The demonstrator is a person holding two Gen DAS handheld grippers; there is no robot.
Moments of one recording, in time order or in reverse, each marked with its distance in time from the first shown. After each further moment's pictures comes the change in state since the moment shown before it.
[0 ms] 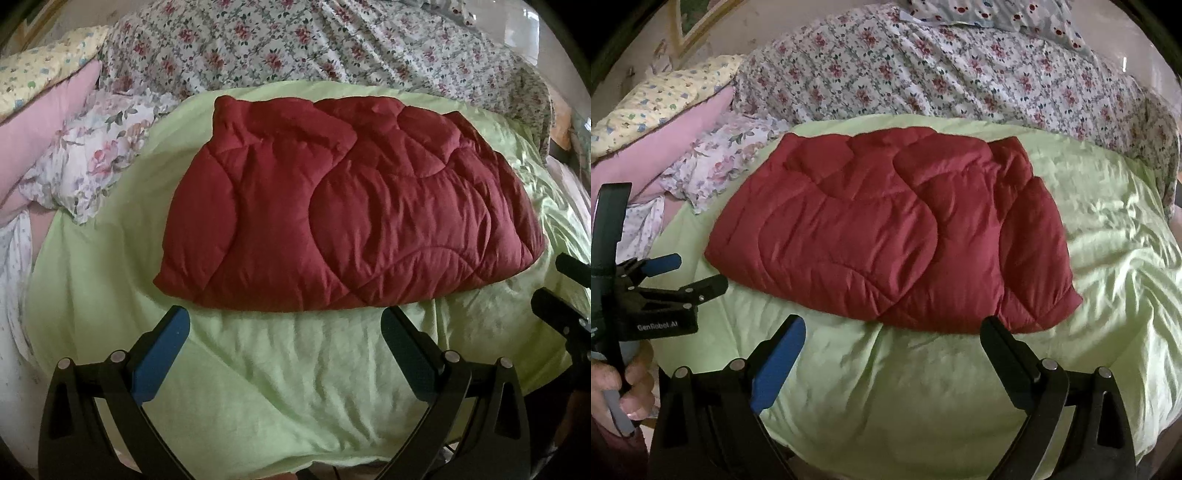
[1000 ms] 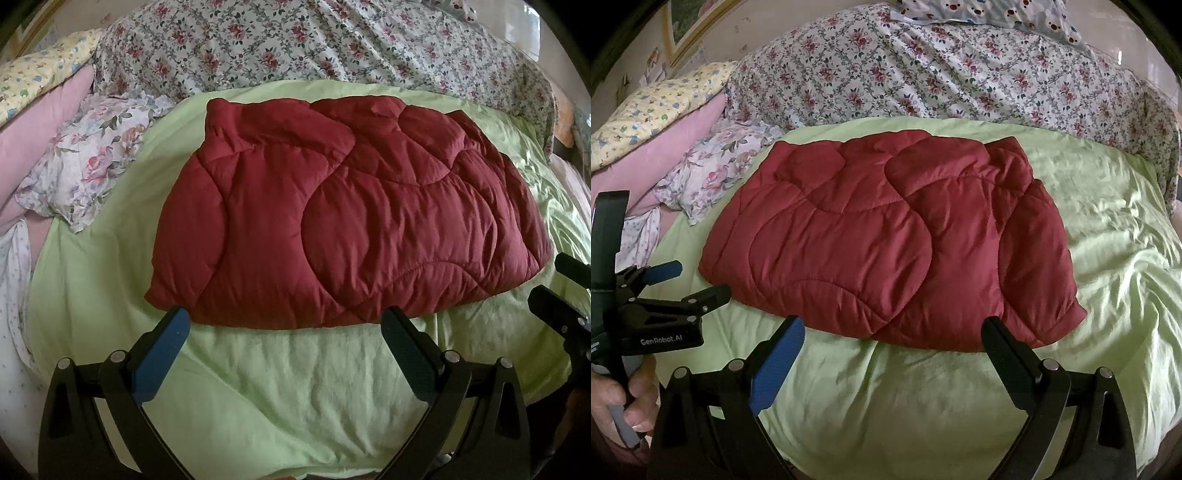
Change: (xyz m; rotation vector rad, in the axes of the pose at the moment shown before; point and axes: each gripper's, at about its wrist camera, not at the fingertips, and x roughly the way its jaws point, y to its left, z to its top) left arm 0.010 -0.007 0.011 0.009 0.012 0.012; right arm 0.012 -0.009 0.008 0.029 0.004 0.004
